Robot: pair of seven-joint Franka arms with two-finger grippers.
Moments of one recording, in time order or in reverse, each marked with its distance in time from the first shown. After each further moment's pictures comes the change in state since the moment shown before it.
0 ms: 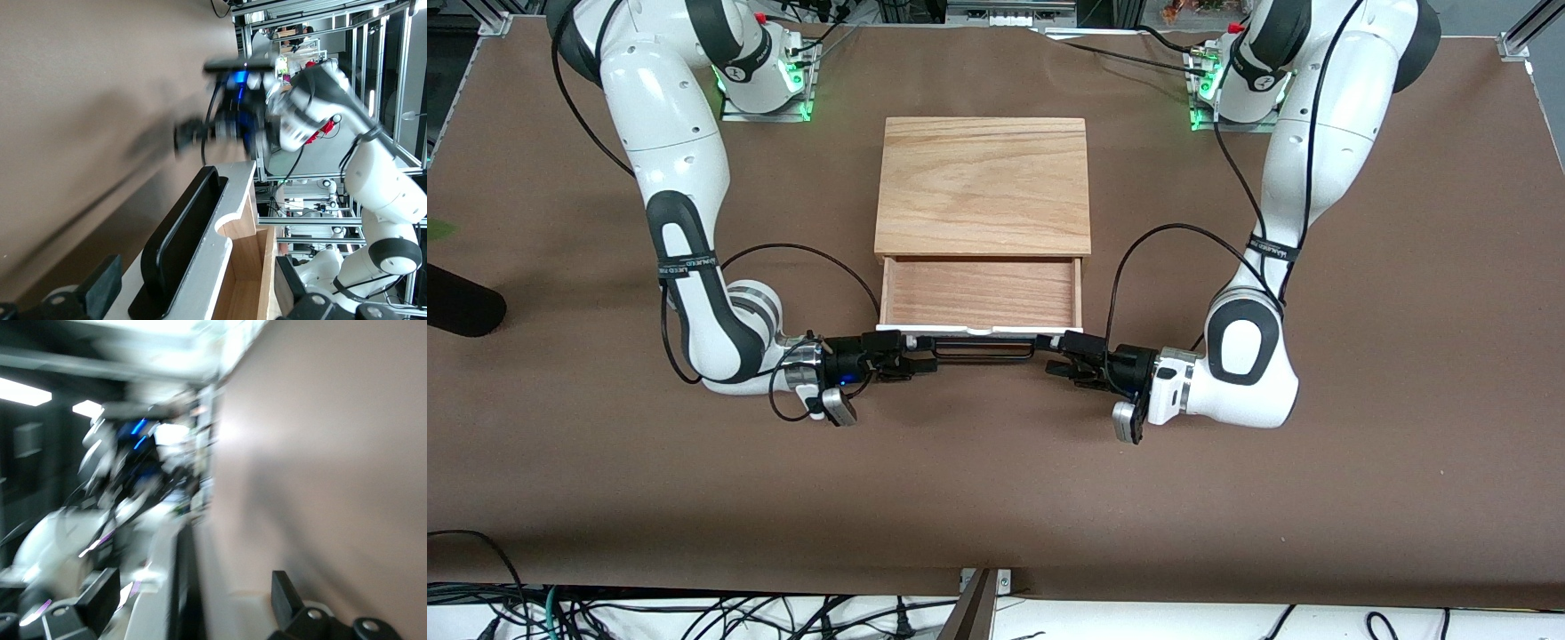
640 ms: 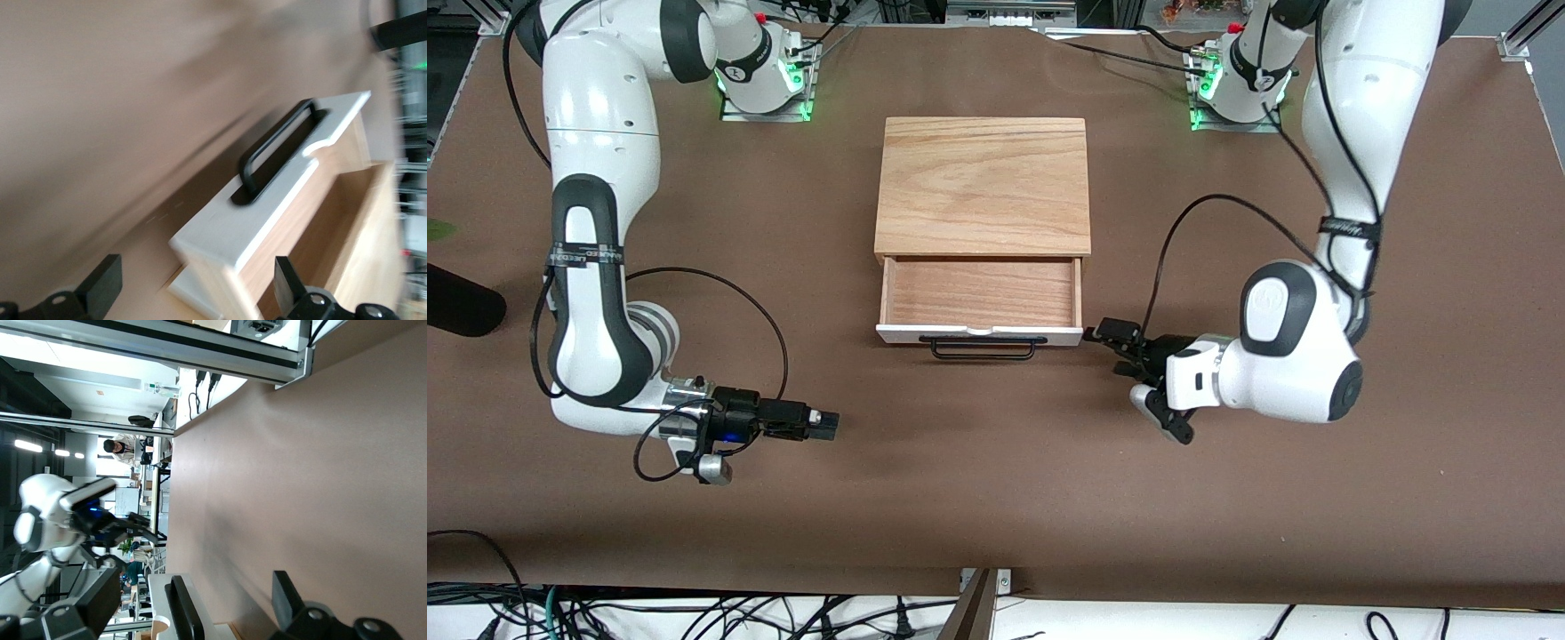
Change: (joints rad) left arm 0.017 -0.195 0.000 0.018 0.663 -0.002 -0.253; right arm -0.078 0.010 -0.093 0.165 -0.104 -0.011 0.180
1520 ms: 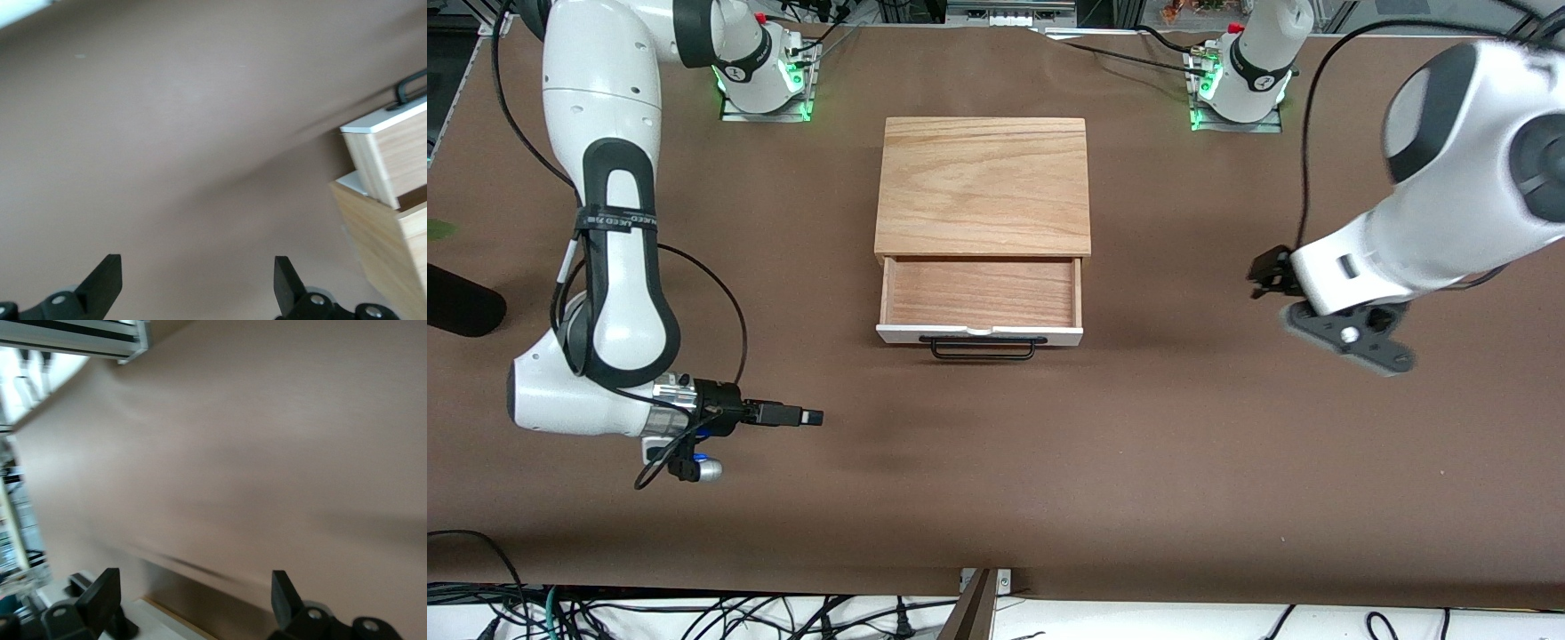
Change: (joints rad) left arm 0.037 -0.373 0.037 -0.004 0.631 -0.223 -0.218; right arm 0.110 -0.082 -0.157 0.035 -0.510 0.032 0.495
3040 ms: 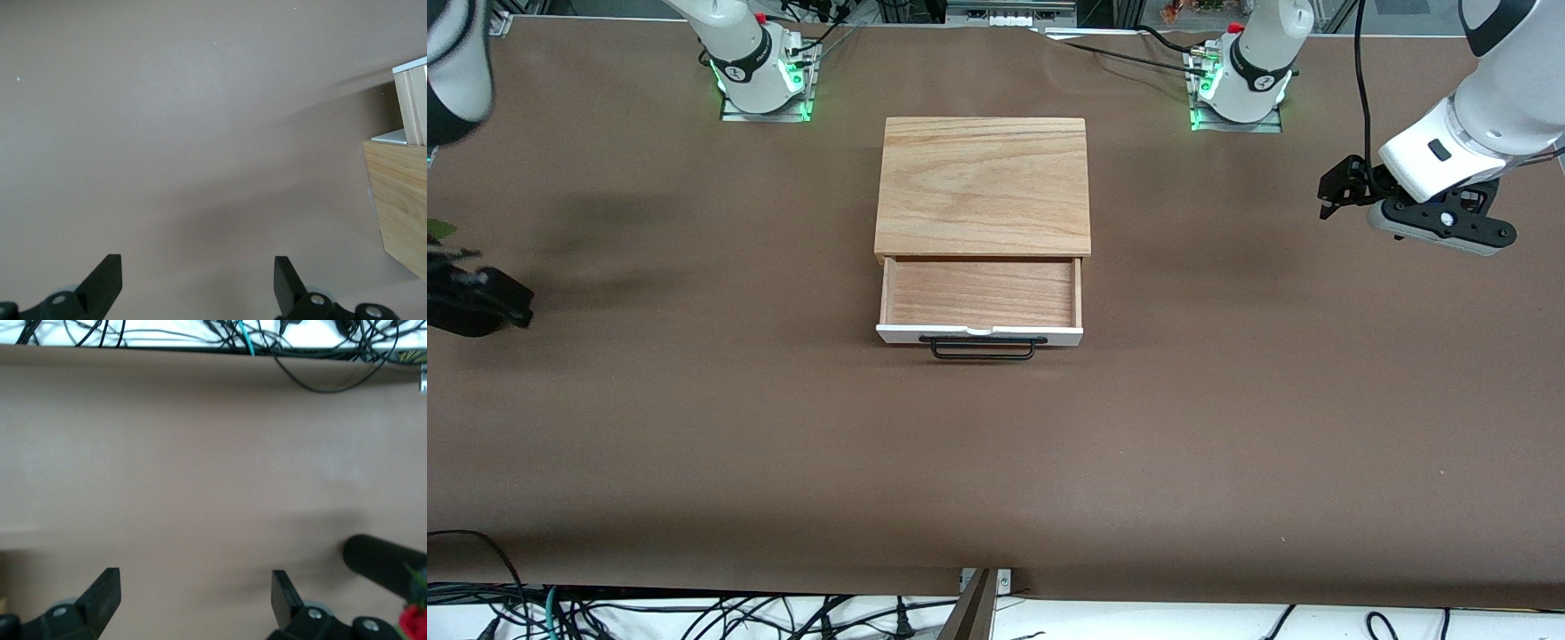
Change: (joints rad) left arm 0.110 -0.419 -0.028 -0.548 0.022 0.131 -0.047; right arm -0.262 -0.672 0.269 -0.218 -1.118 -0.109 0.141
